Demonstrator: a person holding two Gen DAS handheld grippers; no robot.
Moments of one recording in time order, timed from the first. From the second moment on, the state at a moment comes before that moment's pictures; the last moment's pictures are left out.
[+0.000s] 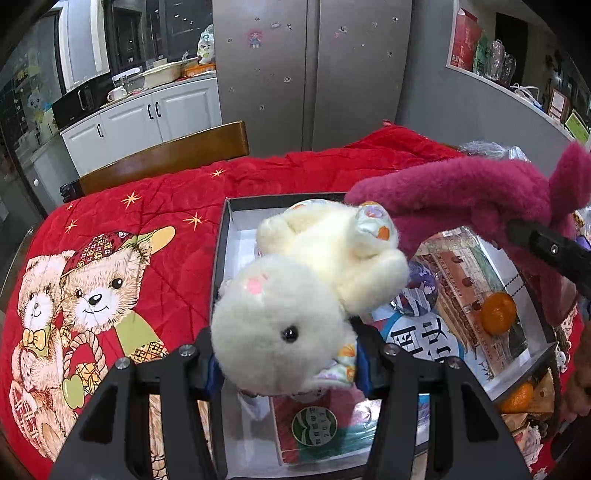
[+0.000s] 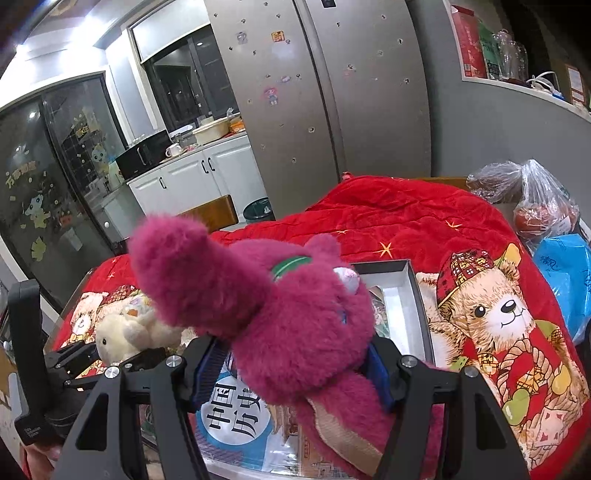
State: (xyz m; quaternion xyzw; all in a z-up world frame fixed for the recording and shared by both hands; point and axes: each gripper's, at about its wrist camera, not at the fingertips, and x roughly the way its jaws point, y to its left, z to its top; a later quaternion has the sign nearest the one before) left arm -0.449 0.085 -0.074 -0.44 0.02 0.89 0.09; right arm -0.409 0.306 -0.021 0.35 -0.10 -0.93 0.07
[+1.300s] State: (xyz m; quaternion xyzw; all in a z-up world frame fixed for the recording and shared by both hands) left arm -0.436 0.063 -0.024 -0.39 0.02 0.92 0.07; right arm -0.398 0.308 0.006 0.36 -0.12 -0.92 0.12
